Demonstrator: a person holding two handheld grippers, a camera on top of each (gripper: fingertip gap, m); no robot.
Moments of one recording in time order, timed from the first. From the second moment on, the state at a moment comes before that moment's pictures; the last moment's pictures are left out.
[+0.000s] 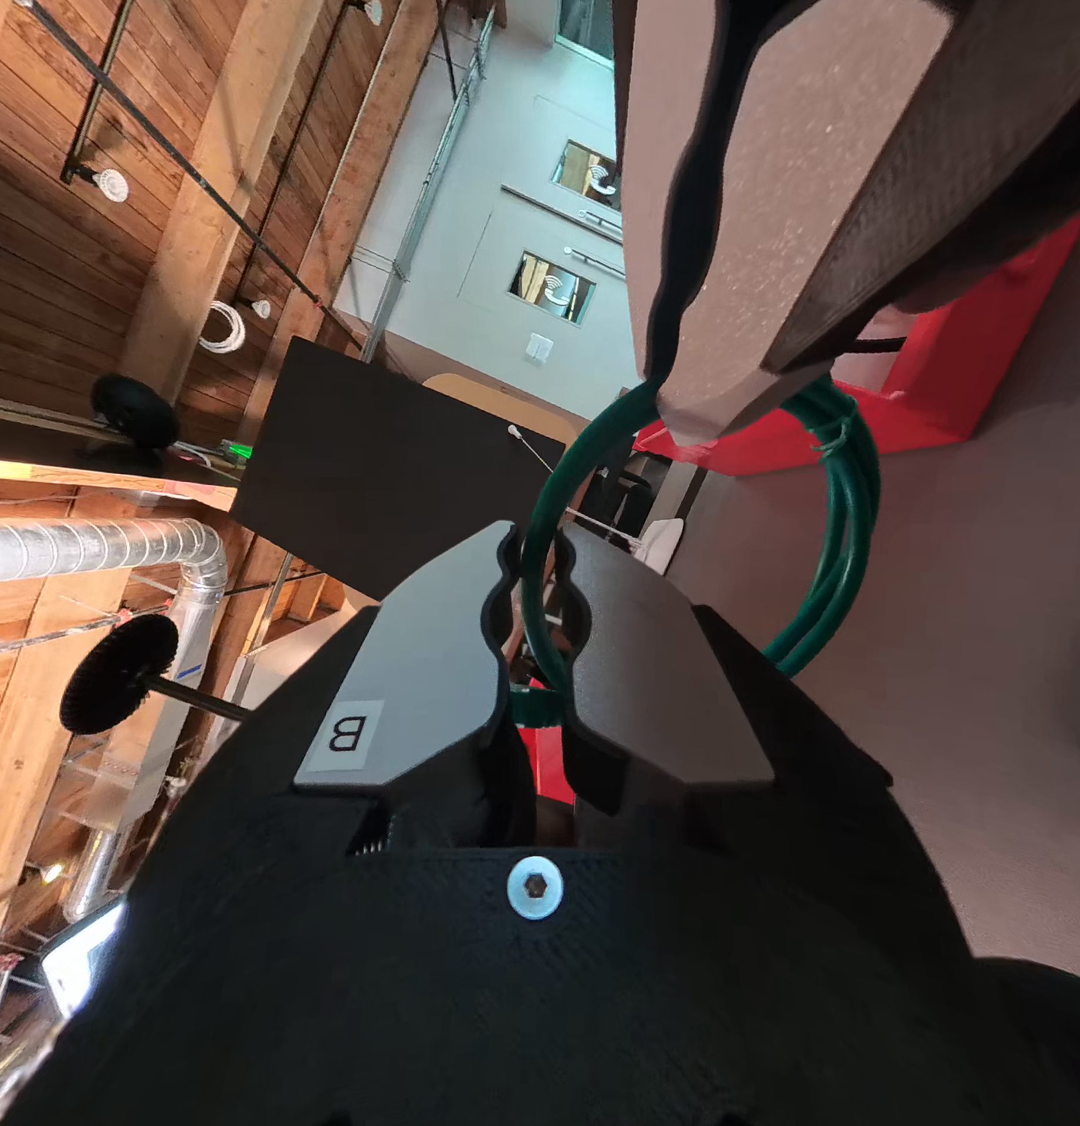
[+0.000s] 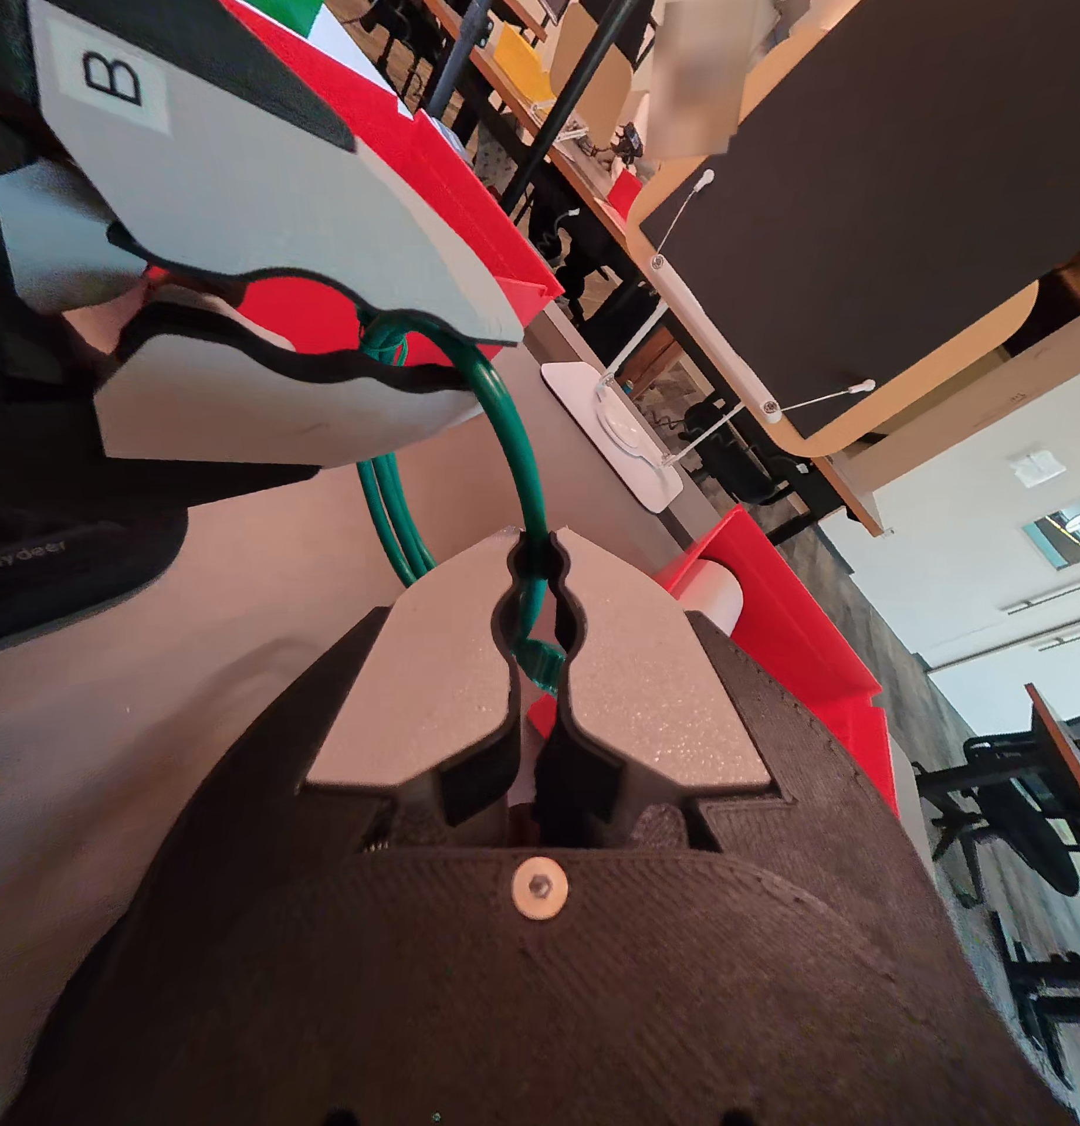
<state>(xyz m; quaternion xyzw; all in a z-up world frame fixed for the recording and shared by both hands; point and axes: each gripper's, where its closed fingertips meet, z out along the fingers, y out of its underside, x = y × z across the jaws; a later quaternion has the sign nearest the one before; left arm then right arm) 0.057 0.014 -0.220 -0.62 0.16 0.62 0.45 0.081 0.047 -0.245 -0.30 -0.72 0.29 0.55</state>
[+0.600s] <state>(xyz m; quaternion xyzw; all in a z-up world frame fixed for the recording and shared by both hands) 0.019 -0.009 -0.214 -0.58 -0.26 0.15 0.75 0.078 0.052 -0.207 -0.37 -0.55 0.52 0.54</state>
